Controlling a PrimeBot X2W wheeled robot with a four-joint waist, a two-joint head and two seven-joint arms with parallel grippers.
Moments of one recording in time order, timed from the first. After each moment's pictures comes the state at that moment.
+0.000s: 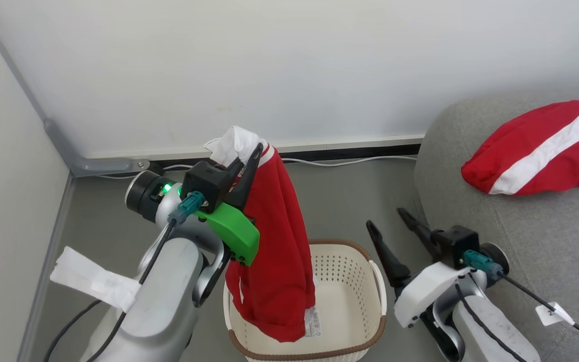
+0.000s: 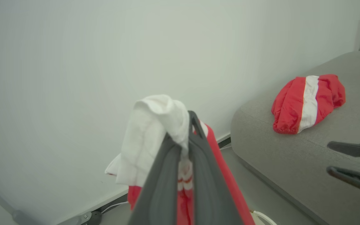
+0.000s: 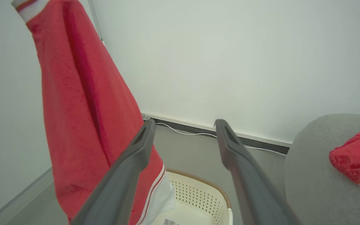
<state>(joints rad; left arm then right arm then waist) -0.51 0.04 -0.57 0.43 -0.28 -0.09 -0.19 -0.18 -0.06 0.36 0.46 0.16 0.12 -0.25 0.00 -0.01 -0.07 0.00</state>
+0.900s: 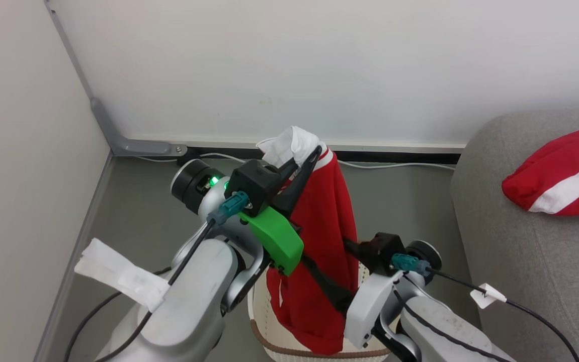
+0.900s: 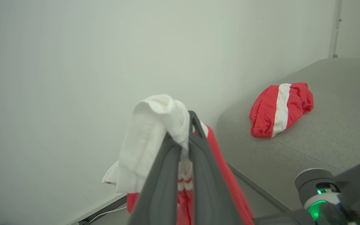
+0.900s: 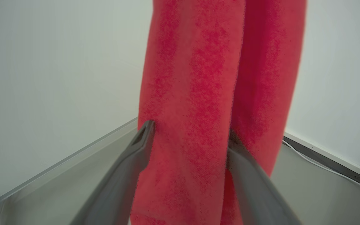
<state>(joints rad) -0.53 0.04 -0.72 0.24 -0.37 -0.09 -0.08 -0.32 -0.06 0.75 0.55 0.33 0.12 -0.23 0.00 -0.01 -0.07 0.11</state>
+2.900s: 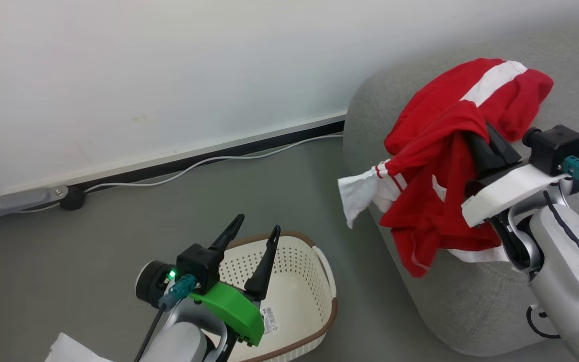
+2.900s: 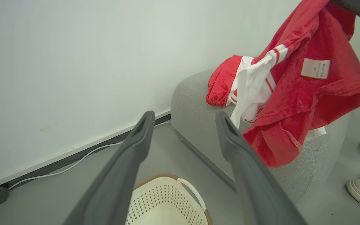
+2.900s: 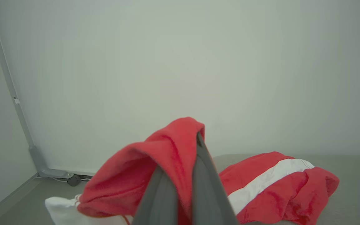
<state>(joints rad) -0.23 0.10 -0.64 0.25 -0.44 0.00 -0.22 -0.41 -0.33 0.44 0.33 0.43 0.02 -0.25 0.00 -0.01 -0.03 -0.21</state>
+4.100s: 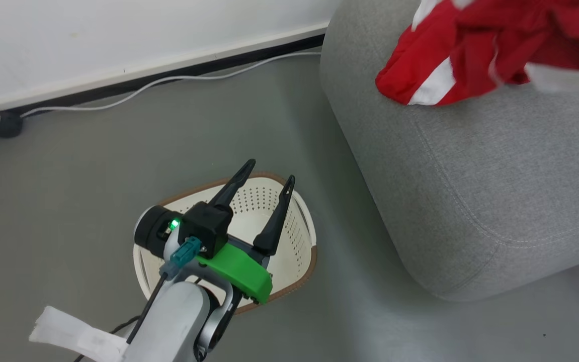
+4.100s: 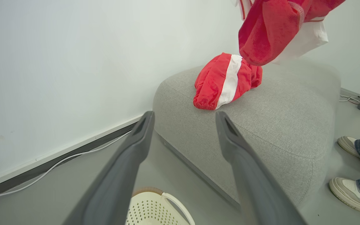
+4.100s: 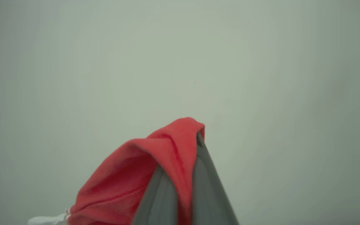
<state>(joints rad) -0.34 0.11 -0.66 0.11 -0.39 0.02 -0.18 -0.81 -0.49 0.20 0.18 0.59 0.06 -0.14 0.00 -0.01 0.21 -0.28</state>
